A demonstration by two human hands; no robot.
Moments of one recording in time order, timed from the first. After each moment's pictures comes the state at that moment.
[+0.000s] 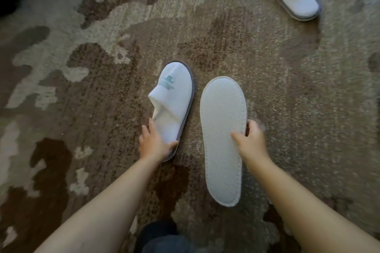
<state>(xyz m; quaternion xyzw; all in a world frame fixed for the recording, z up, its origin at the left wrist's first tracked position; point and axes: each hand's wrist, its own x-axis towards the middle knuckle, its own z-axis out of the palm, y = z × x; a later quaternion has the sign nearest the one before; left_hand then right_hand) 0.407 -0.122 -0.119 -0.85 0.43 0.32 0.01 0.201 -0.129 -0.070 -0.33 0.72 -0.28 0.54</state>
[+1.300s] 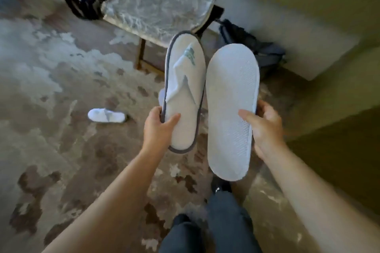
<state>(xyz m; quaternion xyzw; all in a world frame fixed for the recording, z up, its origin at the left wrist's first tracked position) 0.114 -0.031 0.578 -0.41 0.68 0.58 -0.16 0.017 0.139 0.606 0.04 0.73 -0.67 0.17</state>
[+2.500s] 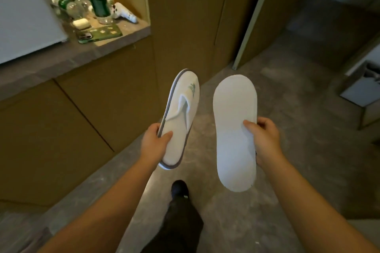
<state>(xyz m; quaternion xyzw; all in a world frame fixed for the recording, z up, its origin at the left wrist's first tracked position) 0.188 0.906 0.649 0.23 0.80 0.48 0.27 0.372 1.026 0.700 0.57 0.50 -0.56 -0.34</state>
